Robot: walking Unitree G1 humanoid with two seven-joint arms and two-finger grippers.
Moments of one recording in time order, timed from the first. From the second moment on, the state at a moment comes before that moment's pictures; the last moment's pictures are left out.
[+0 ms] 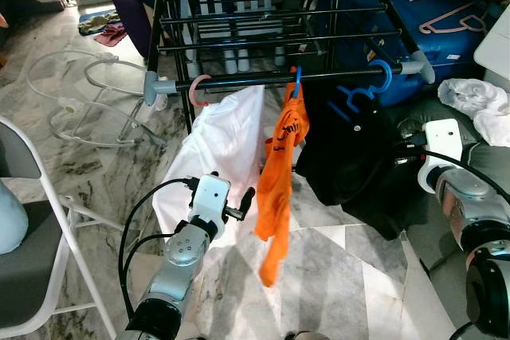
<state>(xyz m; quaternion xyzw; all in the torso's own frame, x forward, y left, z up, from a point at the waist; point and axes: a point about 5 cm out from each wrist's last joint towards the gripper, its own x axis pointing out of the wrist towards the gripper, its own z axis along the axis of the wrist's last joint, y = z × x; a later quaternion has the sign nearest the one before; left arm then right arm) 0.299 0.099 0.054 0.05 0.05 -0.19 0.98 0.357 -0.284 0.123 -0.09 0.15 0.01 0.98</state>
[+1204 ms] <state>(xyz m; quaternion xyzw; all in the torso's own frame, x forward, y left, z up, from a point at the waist) 0.295 0.103 0.070 0.02 -0.01 -0.22 0.98 0.313 -0.256 0.121 -0.13 -0.03 -0.10 0.99</state>
